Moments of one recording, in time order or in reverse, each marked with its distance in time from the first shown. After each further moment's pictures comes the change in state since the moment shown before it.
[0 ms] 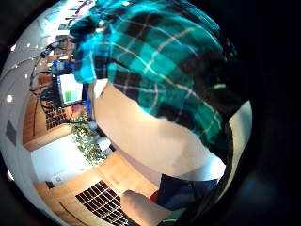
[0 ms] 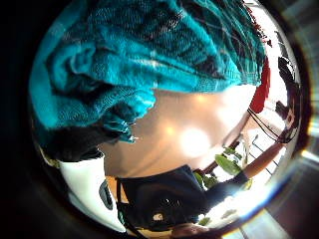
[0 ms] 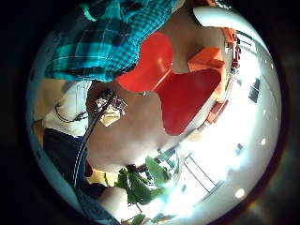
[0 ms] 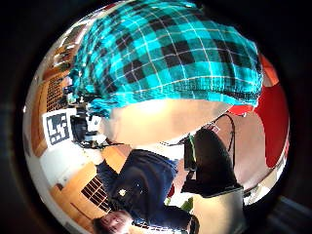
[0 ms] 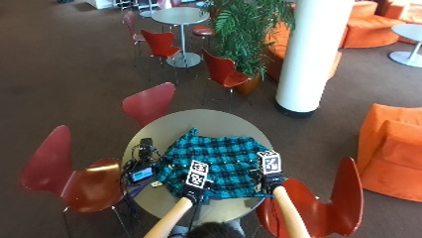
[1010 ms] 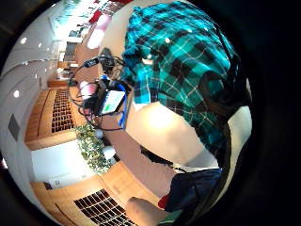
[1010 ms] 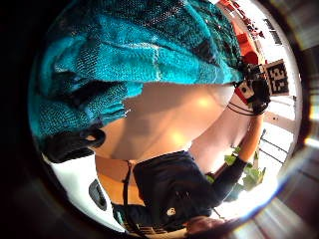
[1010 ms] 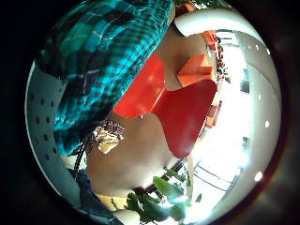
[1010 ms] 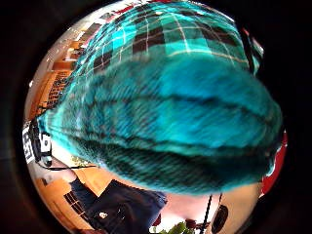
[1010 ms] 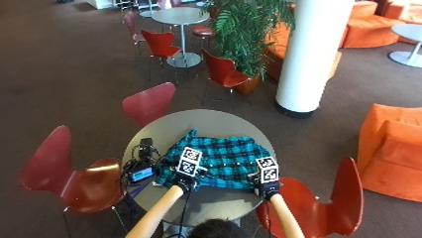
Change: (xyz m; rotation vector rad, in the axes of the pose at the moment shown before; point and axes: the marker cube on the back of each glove) left arm -0.043 -0.042 -0.037 0.171 0.011 0.127; right arm -0.016 -0.015 0.028 0.335 0.016 -0.069
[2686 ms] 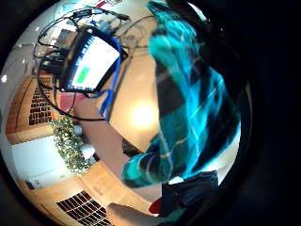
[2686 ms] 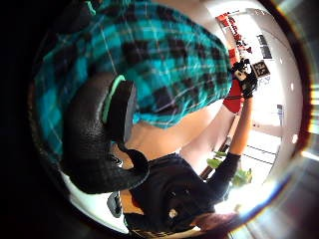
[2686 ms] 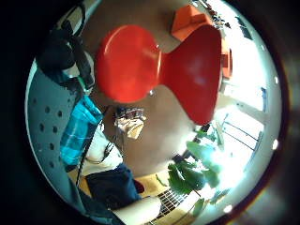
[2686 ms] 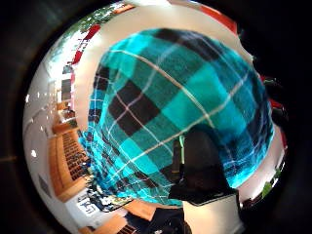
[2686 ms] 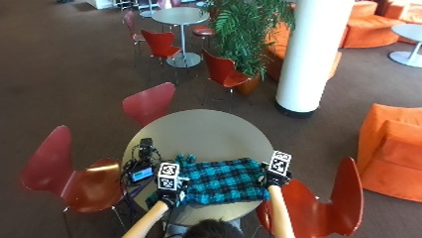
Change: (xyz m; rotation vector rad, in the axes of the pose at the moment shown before) left arm -0.056 0.035 0.067 0.055 0.196 -0.148; right arm 0.054 -0.038 0.007 -0.189 -0.233 0.559
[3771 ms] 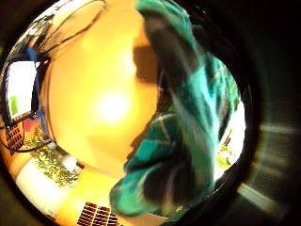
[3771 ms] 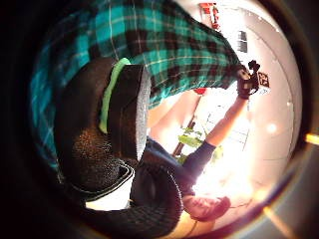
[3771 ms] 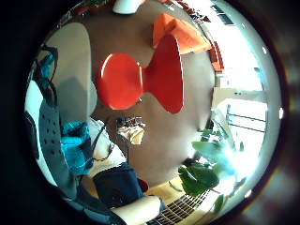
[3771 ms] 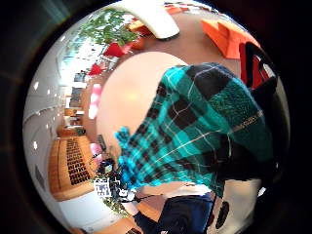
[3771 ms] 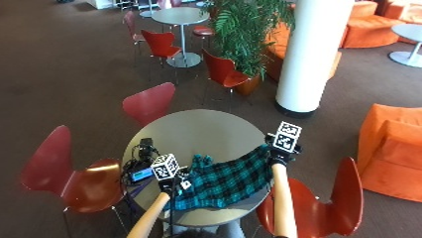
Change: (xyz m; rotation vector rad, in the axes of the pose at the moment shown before) left arm 0.029 0.005 -0.027 -0.267 0.467 0.131; right arm 0.004 0.032 -0.146 0.172 -0.038 0.072
